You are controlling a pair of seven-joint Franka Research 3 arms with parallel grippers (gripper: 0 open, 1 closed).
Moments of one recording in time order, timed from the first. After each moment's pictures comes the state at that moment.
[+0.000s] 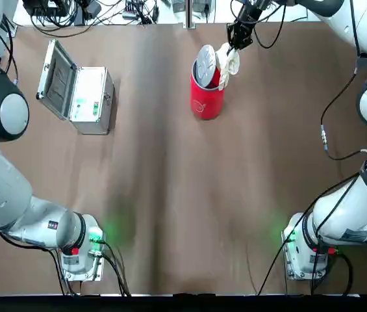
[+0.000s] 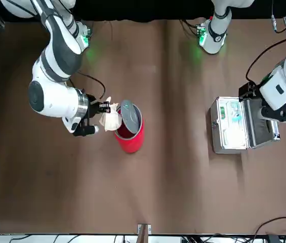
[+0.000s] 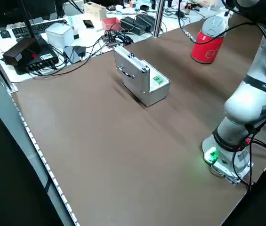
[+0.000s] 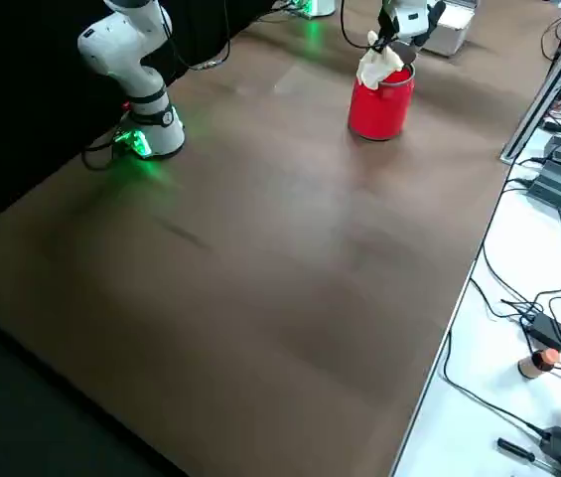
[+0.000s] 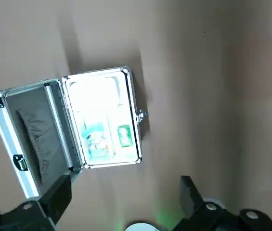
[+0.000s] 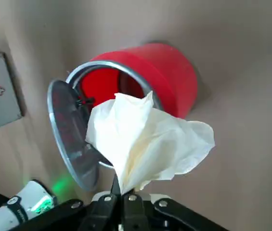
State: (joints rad) left arm -0.18 0.22 0.04 -1.32 0.00 1.39 0.03; right arm -0.07 0.40 0.55 -1.56 0.33 1.84 0.35
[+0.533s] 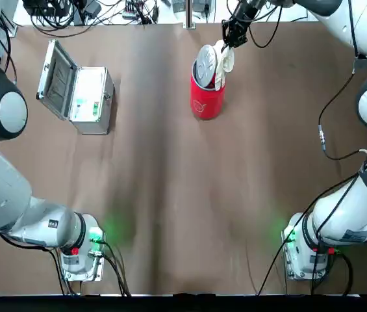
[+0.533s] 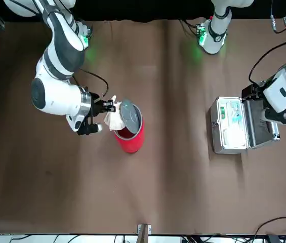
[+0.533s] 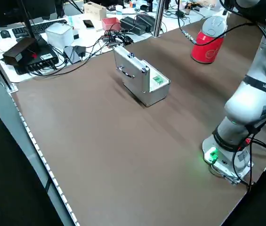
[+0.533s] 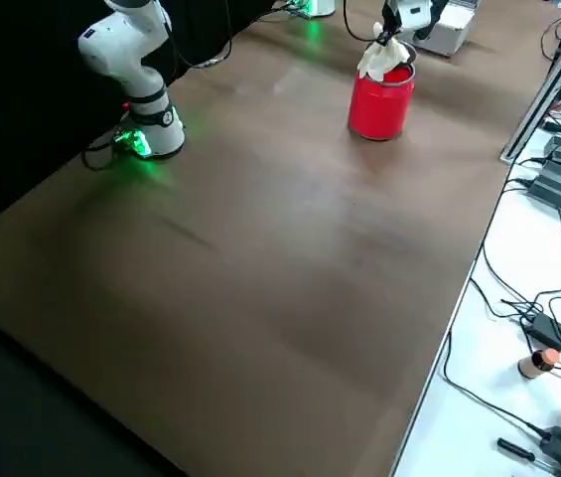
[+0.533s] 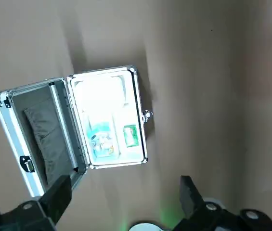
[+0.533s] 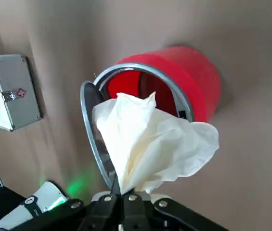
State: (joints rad) left arm -0.15 0.22 0.04 -1.33 0.00 1.40 0.06; right arm -0.05 0.40 0.55 -1.56 0.37 1.88 0.35
